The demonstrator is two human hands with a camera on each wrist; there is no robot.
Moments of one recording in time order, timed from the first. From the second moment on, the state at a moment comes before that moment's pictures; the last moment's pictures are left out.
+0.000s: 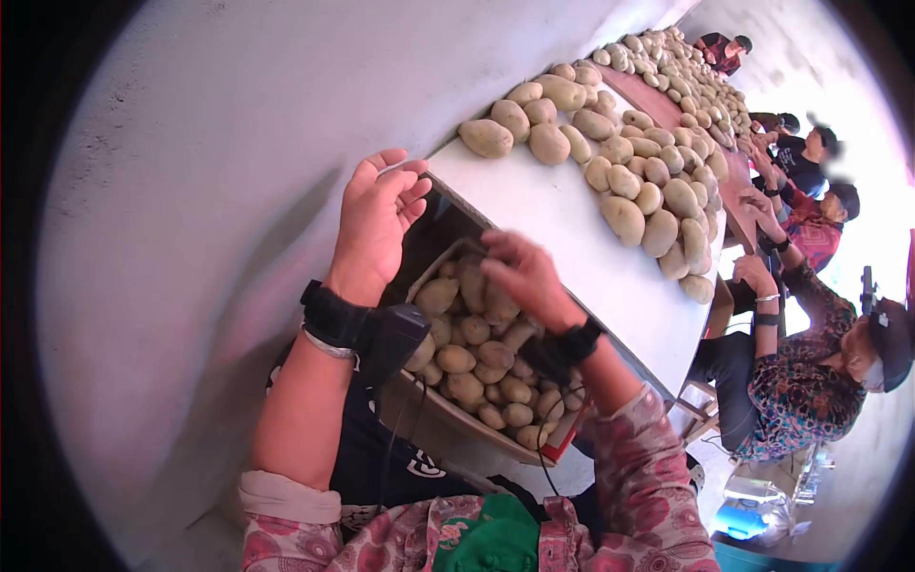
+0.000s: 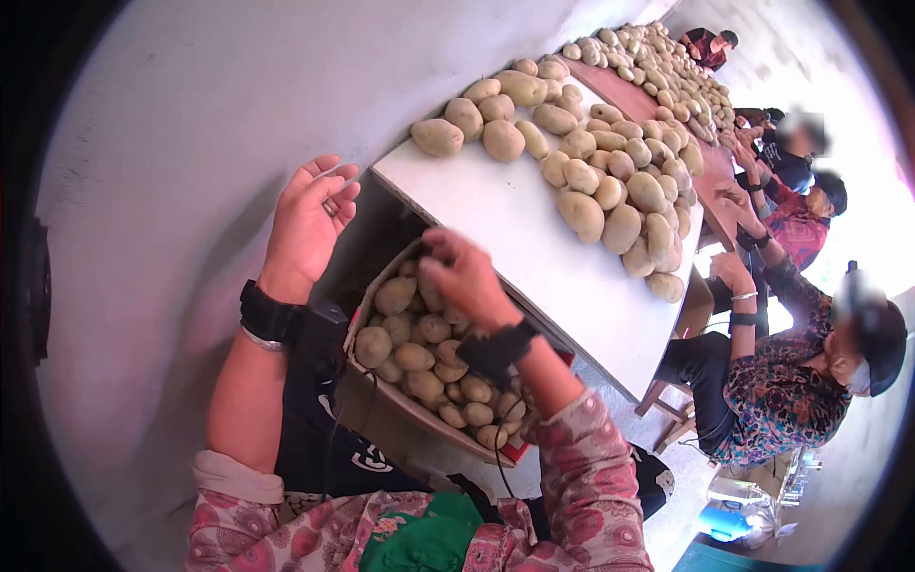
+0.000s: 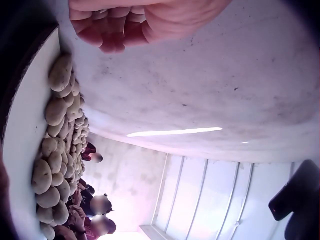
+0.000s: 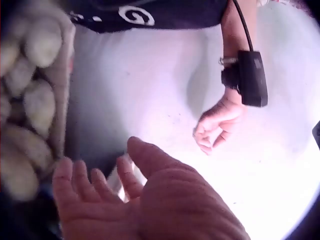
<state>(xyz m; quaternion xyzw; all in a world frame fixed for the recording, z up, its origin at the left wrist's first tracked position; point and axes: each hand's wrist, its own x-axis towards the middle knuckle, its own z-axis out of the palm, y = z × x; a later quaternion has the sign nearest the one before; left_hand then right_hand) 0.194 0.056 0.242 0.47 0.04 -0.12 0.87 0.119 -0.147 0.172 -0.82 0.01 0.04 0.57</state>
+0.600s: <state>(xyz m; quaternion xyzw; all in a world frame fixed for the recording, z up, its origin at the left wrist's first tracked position) 0.189 0.056 0.254 0.46 0.06 -0.17 0.87 0.333 -0.184 0.211 -1.00 0.00 0.06 -0.02</state>
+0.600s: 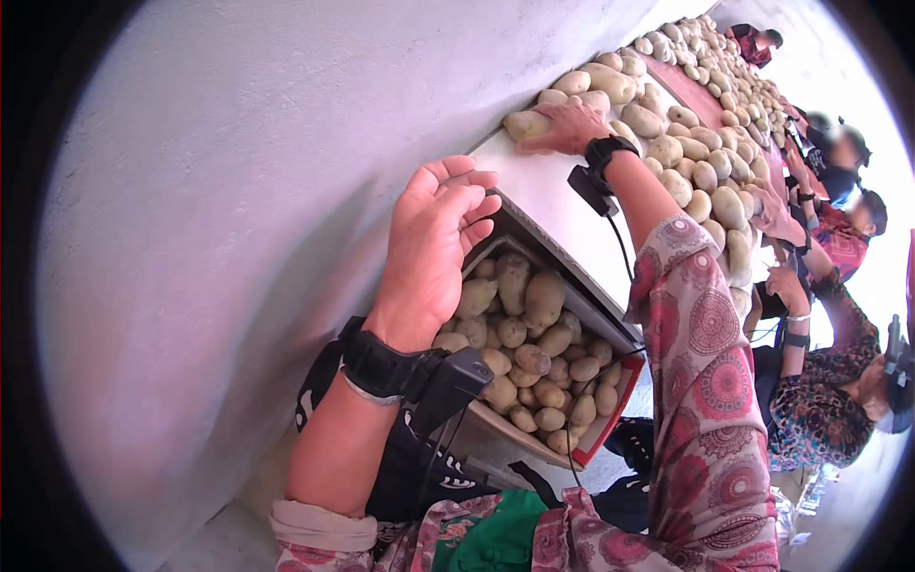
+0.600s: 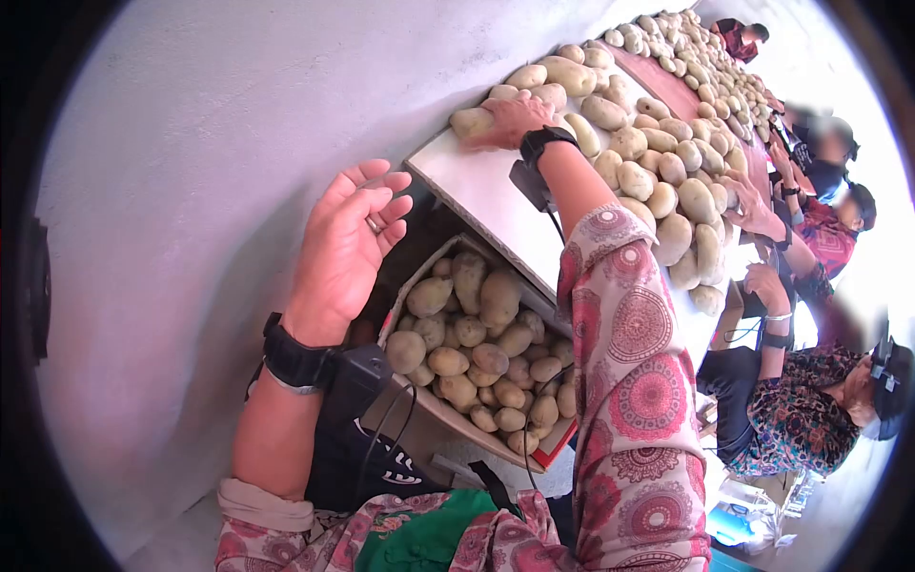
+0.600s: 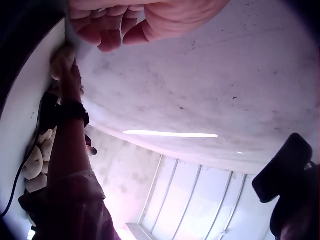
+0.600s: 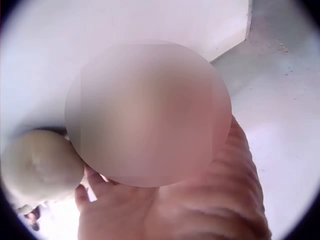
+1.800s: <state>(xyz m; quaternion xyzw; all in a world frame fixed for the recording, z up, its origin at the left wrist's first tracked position) 0.193 -0.021 0.204 0.59 -0.01 -0.25 0.77 -0.027 -0.309 0.184 -0.97 0.19 -0.10 0.14</state>
